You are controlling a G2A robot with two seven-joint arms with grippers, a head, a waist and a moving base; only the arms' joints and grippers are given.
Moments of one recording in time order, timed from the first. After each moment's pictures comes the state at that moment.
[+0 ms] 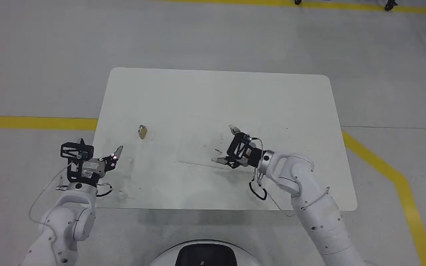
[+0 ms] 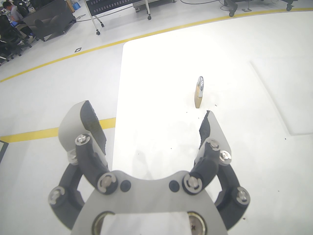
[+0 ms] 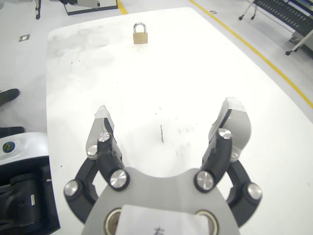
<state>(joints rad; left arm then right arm) 1.73 -1.15 -1.60 -1.80 1.33 0.00 0.00 -1.23 -1.16 1.19 -1.64 -1.35 -0.73 0.24</state>
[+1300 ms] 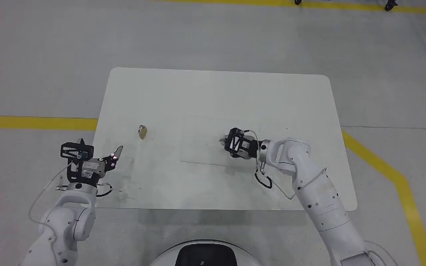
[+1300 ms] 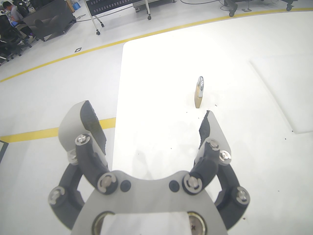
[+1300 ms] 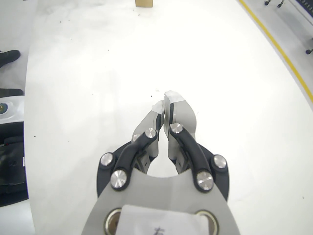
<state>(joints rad) 1.73 -1.15 -1.60 -1.80 1.33 0.00 0.00 -1.10 -1.15 1.16 -1.49 -1.41 -0.84 0.22</state>
